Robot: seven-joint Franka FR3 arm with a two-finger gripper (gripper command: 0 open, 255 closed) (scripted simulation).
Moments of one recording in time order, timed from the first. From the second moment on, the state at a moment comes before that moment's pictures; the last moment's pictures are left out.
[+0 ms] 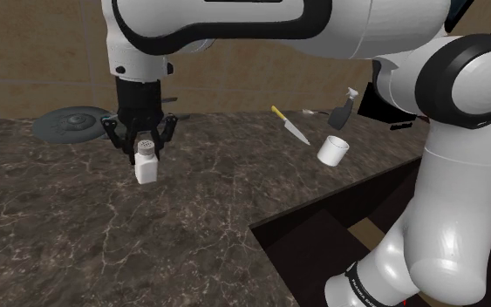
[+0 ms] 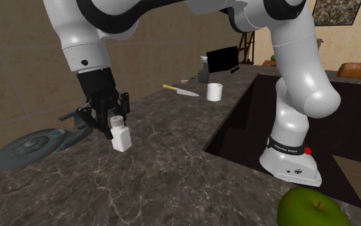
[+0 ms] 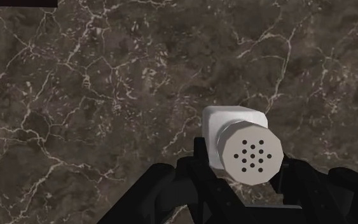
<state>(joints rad) 0.27 0.43 0.45 -1.48 -0.04 1.71 0.80</state>
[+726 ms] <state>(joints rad) 0.29 0.43 0.45 -1.33 -0.03 1.56 0.81</state>
